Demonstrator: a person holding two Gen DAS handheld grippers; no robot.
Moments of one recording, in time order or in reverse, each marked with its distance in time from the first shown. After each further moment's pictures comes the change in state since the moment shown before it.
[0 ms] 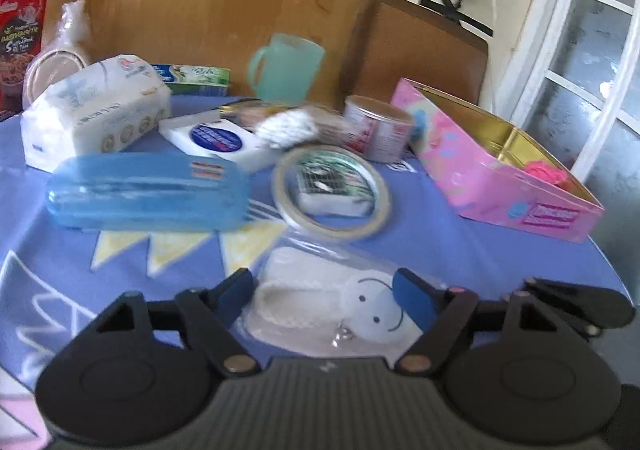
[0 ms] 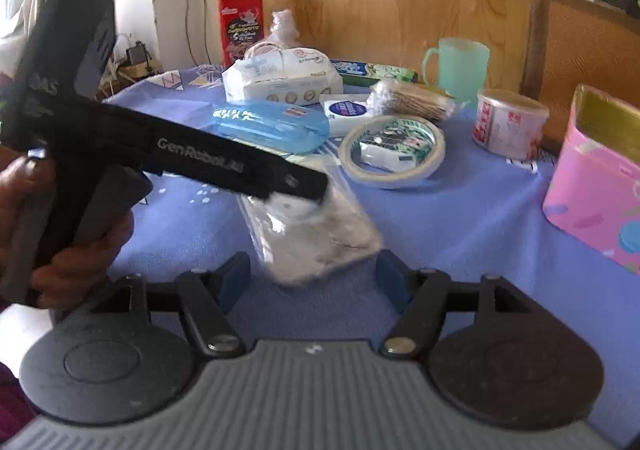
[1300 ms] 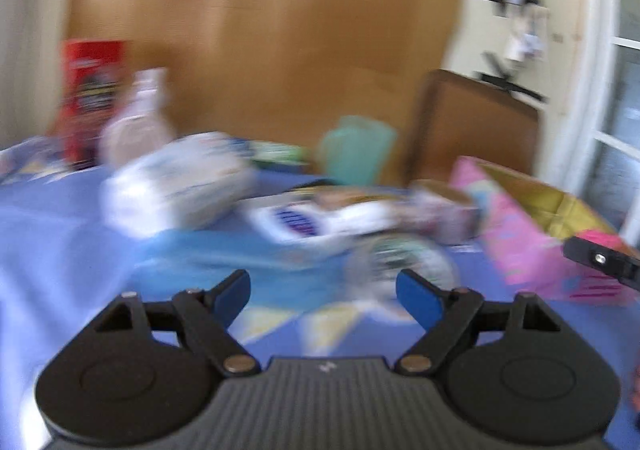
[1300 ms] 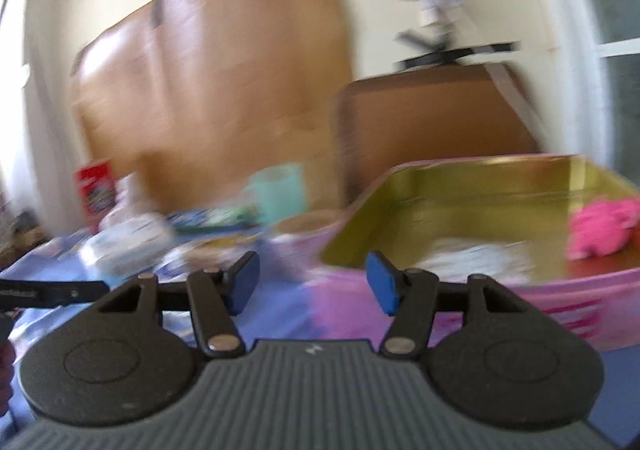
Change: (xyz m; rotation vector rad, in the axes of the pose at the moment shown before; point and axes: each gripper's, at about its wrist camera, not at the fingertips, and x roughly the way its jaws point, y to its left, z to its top) left arm -0.039 0.030 0.001 -0.066 -0.222 0.238; right arm -0.053 -0.106 0.018 0.257 -0.360 -0.236
